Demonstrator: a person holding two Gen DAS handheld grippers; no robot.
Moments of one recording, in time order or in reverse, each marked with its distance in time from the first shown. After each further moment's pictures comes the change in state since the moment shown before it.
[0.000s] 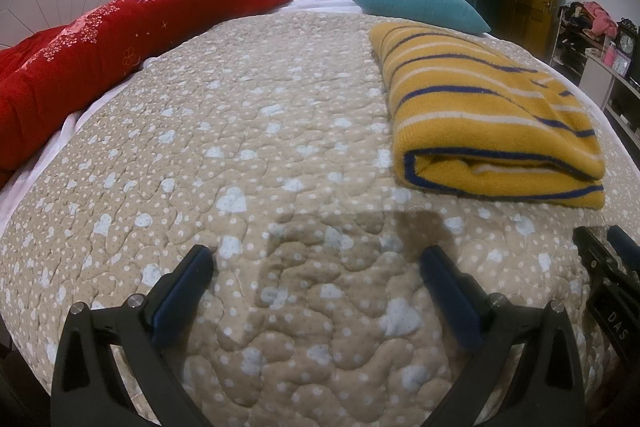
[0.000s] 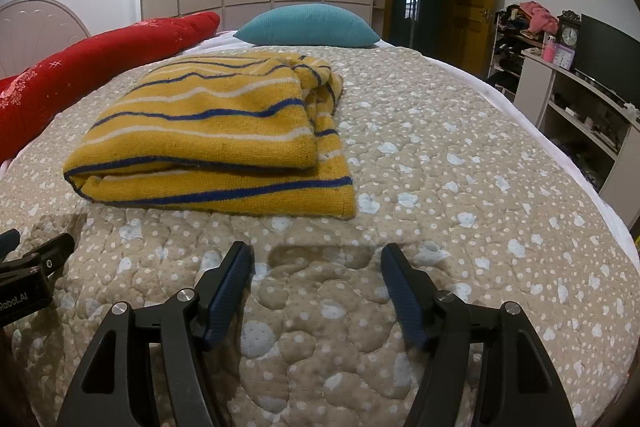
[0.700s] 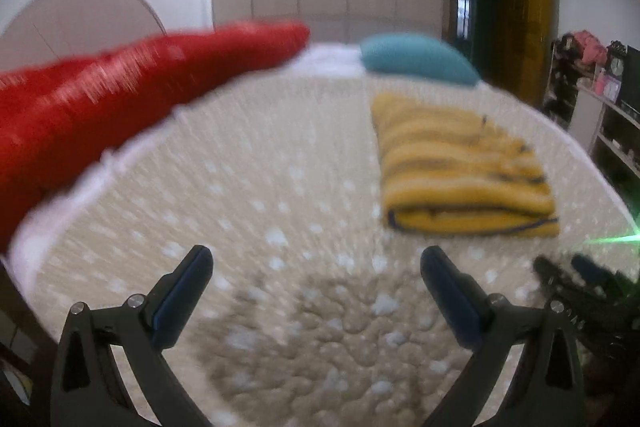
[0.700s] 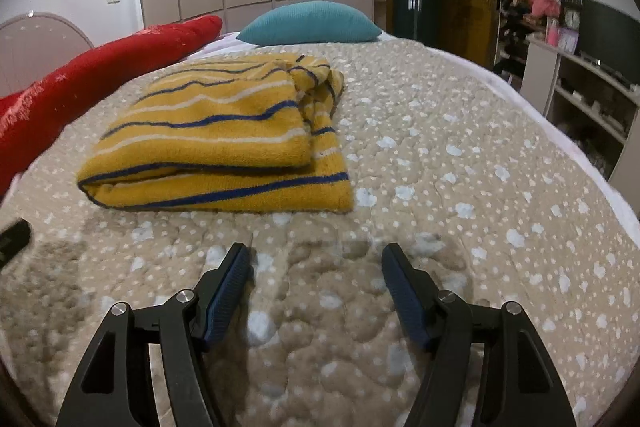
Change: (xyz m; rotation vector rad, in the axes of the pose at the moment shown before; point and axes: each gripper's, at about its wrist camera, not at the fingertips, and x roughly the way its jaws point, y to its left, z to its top) left arm -0.090 0.008 0.008 -0.014 -0.222 0.034; right arm -0.011 -0.011 0.003 0.062 0.030 0.059
